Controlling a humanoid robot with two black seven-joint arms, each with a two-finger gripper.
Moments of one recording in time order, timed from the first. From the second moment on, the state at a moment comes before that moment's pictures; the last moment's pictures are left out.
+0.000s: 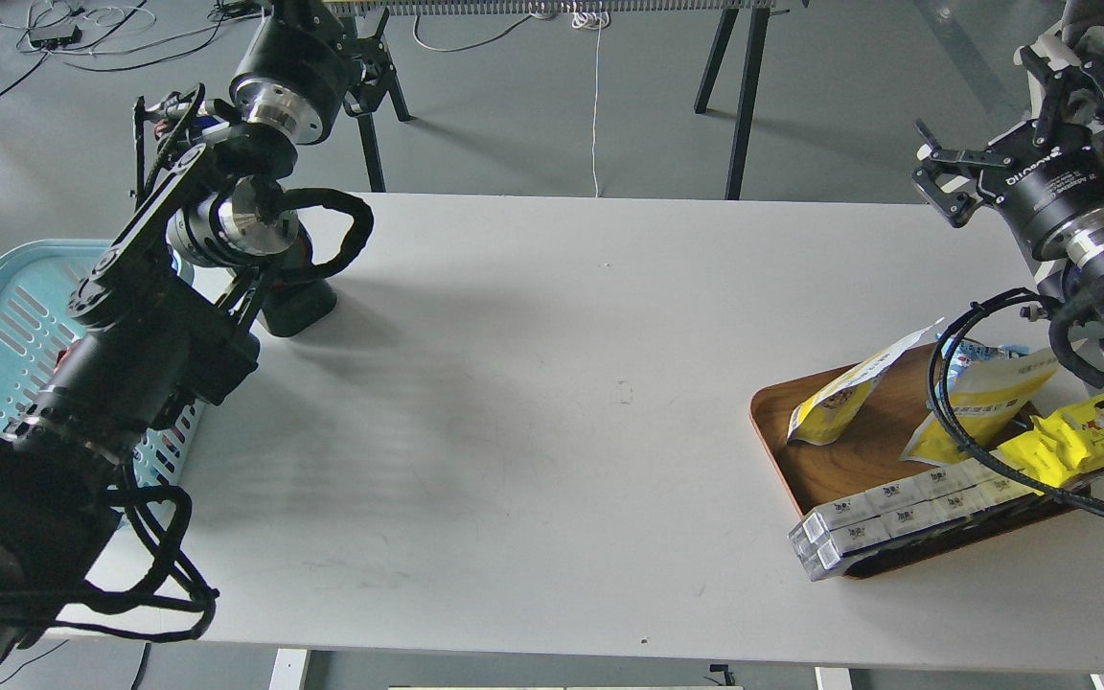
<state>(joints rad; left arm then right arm) -0.89 0.11 -1.09 -0.83 0.40 -0.01 -0.16 0.55 -0.40 1.36 0.95 0.02 0.32 -0.18</state>
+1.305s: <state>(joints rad) -0.88 0.18 -1.09 -0.83 0.40 -0.05 -0.16 1.14 -1.14 0.40 1.25 0.00 0.32 -0.21</state>
